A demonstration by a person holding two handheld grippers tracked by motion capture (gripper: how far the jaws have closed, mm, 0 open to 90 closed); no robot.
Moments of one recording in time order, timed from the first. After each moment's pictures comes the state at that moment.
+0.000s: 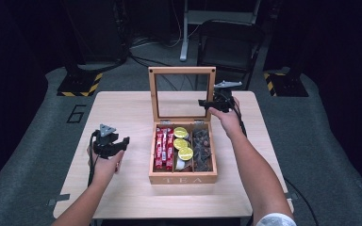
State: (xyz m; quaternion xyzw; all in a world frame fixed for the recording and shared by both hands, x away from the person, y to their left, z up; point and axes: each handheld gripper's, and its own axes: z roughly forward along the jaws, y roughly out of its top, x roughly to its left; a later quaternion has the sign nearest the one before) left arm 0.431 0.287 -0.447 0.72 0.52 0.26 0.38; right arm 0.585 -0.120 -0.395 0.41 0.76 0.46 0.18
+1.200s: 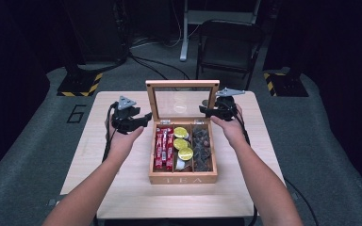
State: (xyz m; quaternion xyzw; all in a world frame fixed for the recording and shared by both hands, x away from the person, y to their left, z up) left arm 0.465 0.217 -0.356 0.73 0.44 0.26 0.45; right arm 0.547 -0.123 -0.396 0.38 0.76 0.48 0.20
